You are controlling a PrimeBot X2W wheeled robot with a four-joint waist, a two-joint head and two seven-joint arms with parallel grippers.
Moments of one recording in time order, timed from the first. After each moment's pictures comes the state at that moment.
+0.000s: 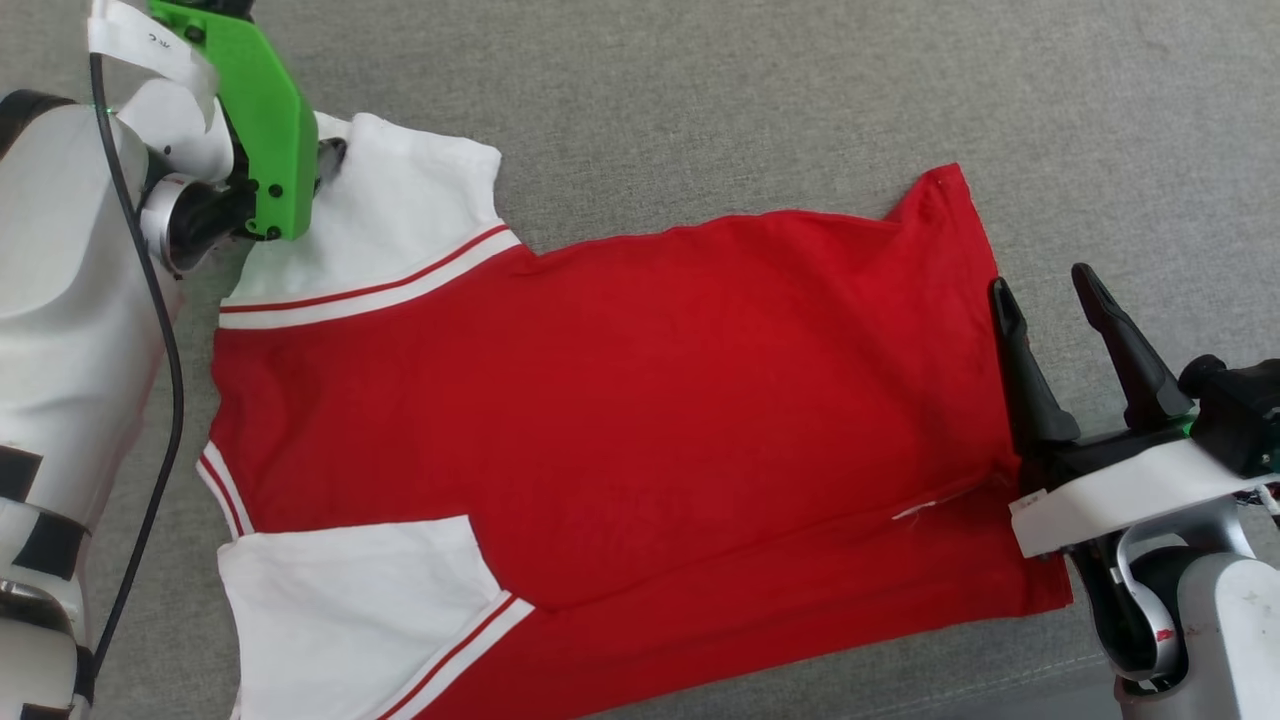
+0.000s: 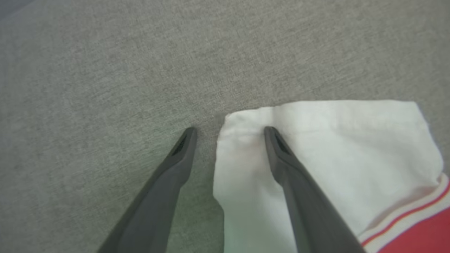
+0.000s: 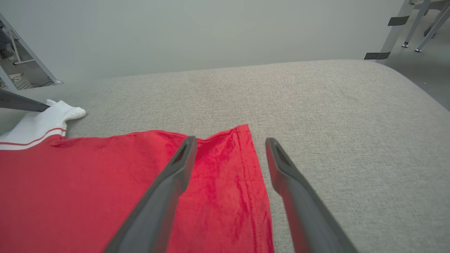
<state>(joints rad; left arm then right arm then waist) -1.13 0.49 -0.65 0.76 -0.74 -0.12 0.66 -0.16 -0.15 0.07 -0.18 0.29 0.13 0.02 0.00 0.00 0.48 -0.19</state>
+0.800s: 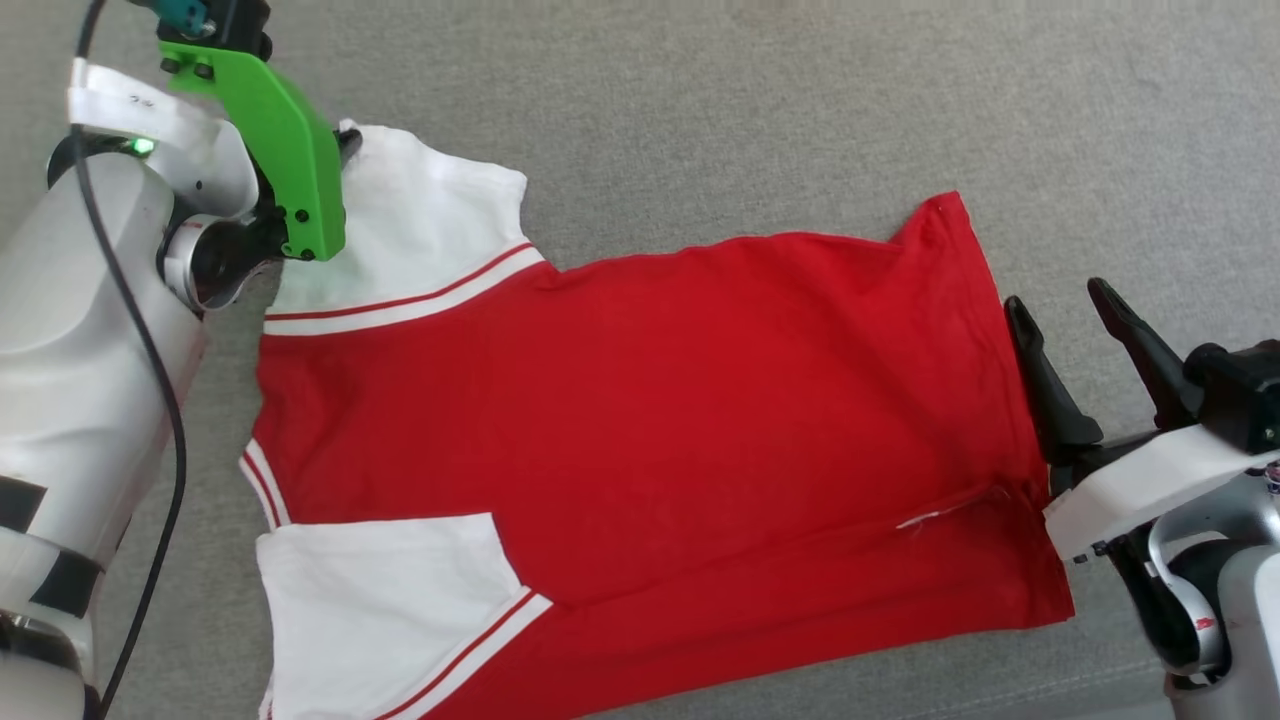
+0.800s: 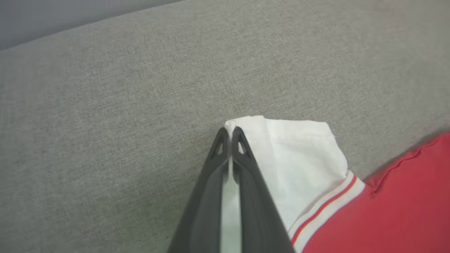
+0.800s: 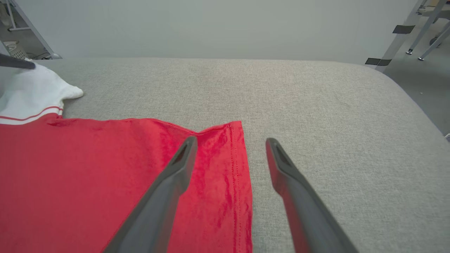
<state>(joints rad) -1.07 0.50 -0.70 0.71 -0.92 -0.13 0.48 -0.18 -0.25 0.08 -0.16 0.30 0.13 0.11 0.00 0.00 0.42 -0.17</state>
